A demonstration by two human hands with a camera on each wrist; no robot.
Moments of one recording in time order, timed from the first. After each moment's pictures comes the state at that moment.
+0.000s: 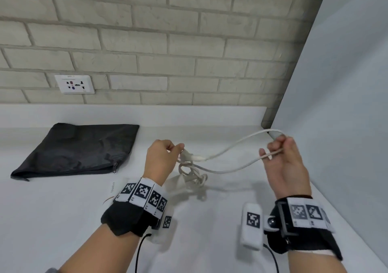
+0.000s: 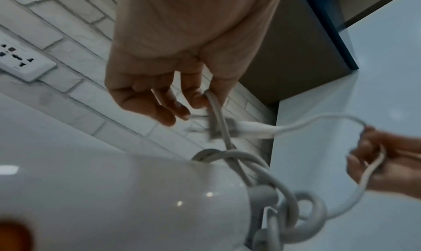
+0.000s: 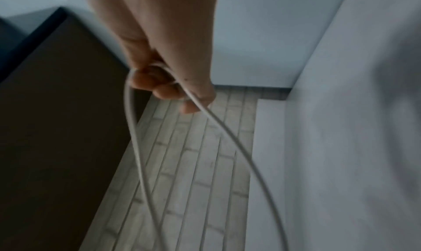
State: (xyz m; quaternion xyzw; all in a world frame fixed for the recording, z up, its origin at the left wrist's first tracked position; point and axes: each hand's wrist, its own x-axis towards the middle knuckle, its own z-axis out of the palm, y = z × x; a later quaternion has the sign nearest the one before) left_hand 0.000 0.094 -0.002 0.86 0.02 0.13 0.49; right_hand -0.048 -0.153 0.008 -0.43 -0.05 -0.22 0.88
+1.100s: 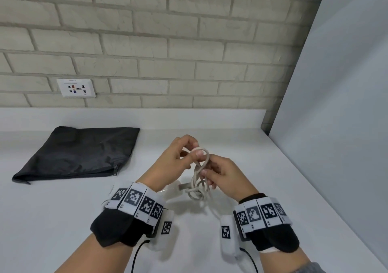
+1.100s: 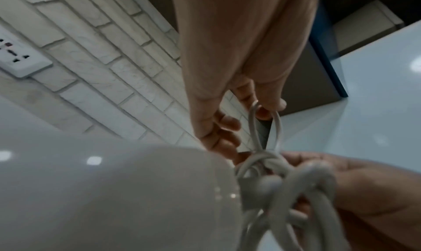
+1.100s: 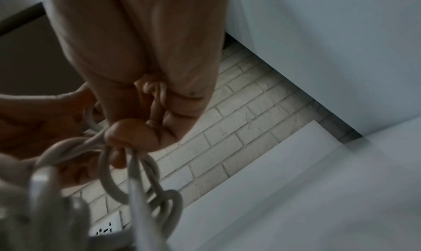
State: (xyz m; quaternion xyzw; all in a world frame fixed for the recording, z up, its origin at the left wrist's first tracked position) left_hand -0.023 0.087 0.020 0.78 -0.20 -0.01 0.59; right_hand -0.037 -0.076 -0.009 -0.82 -0.16 0.00 0.55
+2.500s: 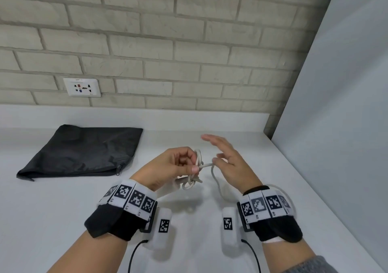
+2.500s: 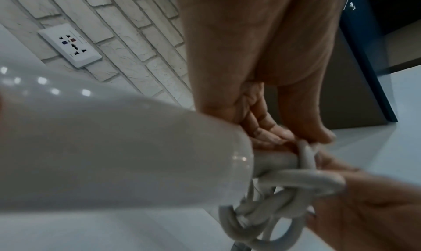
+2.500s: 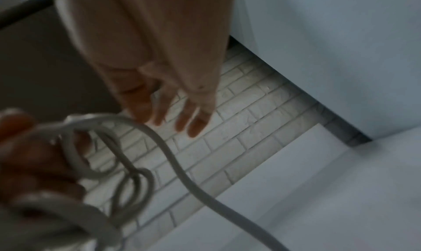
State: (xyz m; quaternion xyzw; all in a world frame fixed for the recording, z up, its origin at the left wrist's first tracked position) left_hand -0.018 0.108 0.013 0.66 -0.21 -0.18 0.70; right_hand -0.024 -0.080 0.011 -0.84 -0.22 -0.09 0.48
